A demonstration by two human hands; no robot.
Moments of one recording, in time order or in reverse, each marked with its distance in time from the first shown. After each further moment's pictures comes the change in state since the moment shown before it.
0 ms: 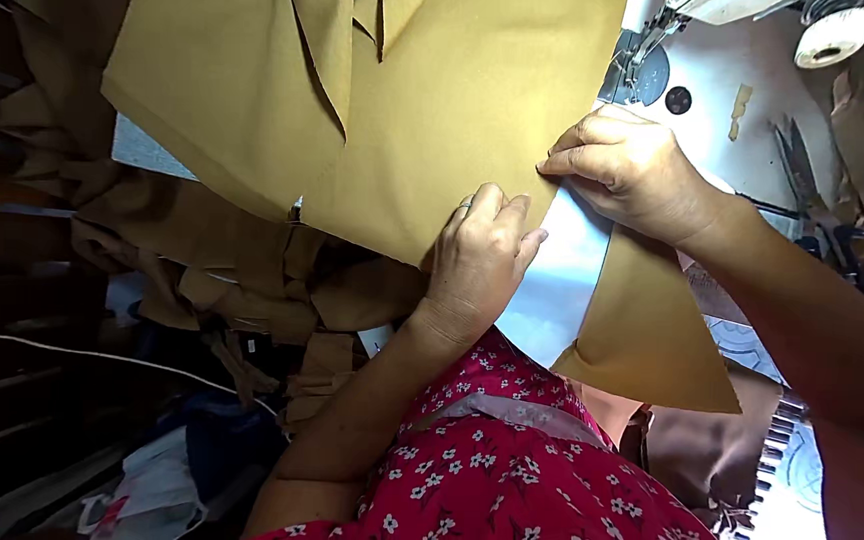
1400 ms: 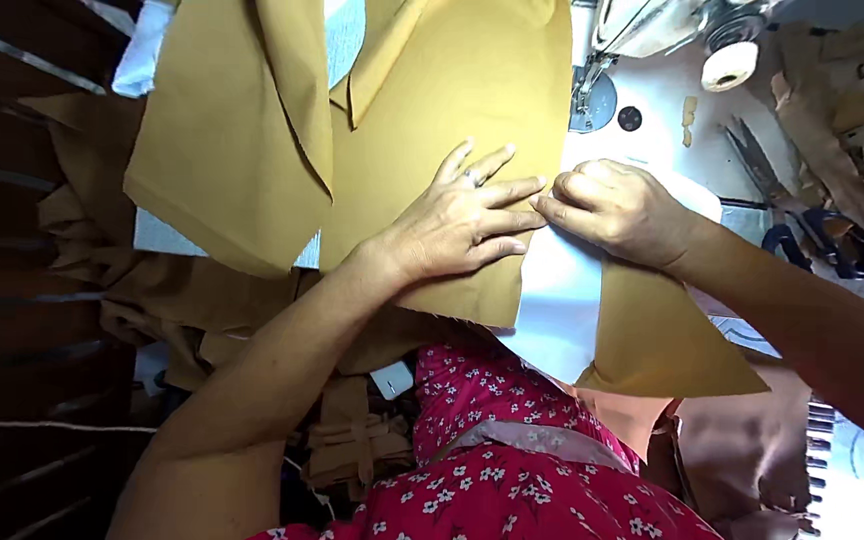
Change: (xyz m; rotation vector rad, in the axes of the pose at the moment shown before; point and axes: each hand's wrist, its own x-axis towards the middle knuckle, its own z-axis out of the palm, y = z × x) left_hand 0.083 -0.066 -0.005 -0.080 -0.428 0.719; right_hand -0.031 -0.003 -0.003 -0.292 0.048 -0.148
